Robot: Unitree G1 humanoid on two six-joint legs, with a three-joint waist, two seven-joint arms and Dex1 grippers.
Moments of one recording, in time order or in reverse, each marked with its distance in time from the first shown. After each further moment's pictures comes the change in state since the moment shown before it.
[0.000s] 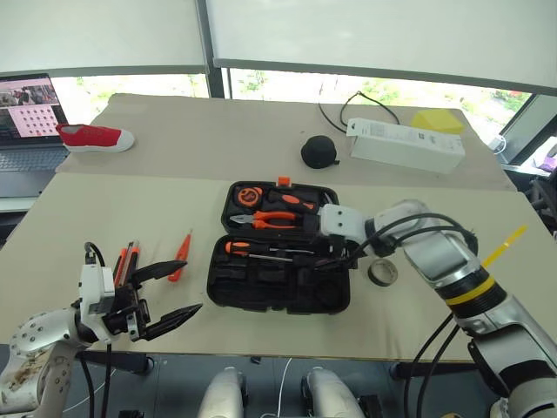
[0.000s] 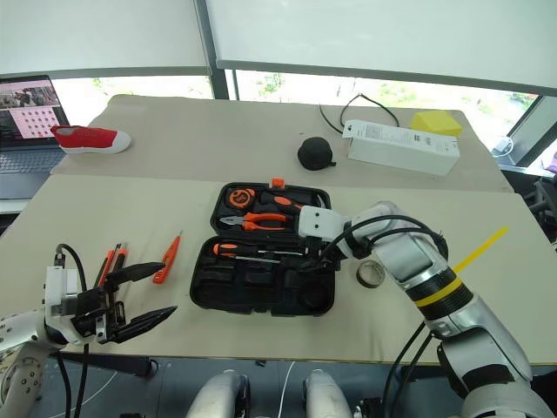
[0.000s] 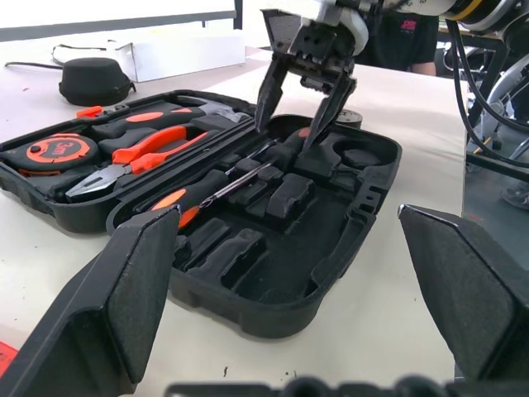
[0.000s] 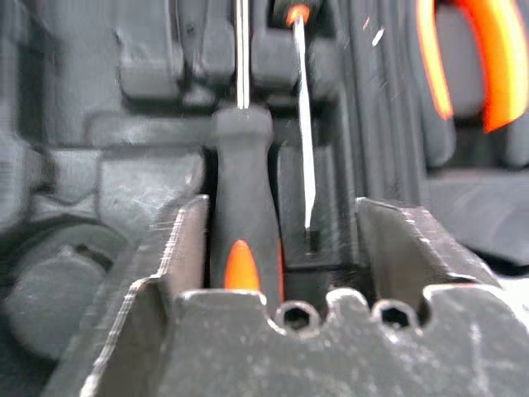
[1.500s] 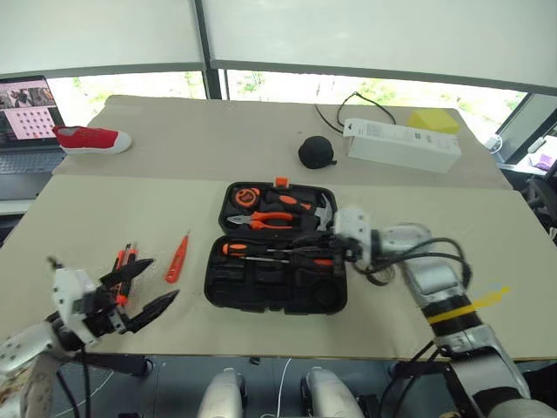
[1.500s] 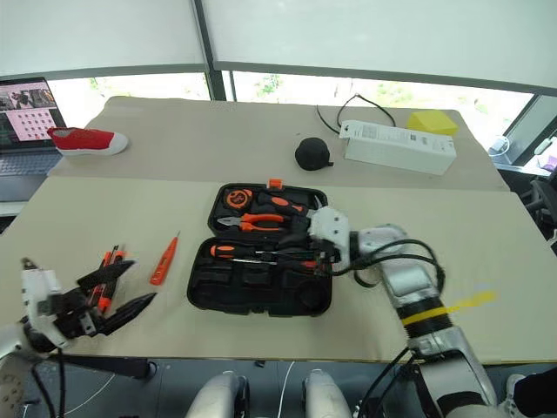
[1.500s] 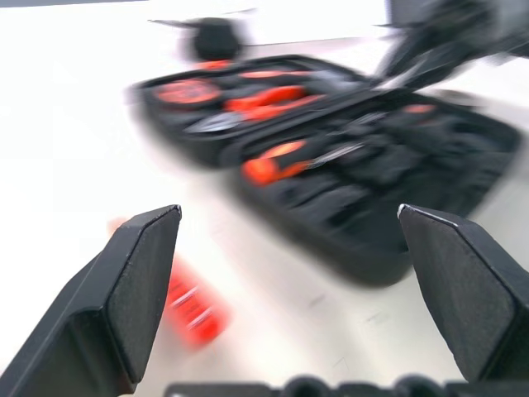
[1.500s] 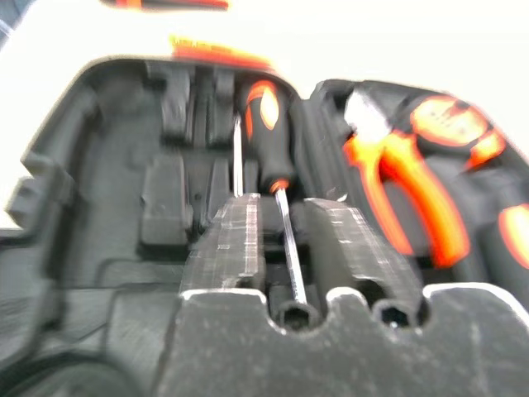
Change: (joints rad) left arm 0.200 -0.067 0.235 0.001 0.028 0.039 0.270; right arm 0.277 0.120 -0.326 0.083 0.225 -0.475 -0.050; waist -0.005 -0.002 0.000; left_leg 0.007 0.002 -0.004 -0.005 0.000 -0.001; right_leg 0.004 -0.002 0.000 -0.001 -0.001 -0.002
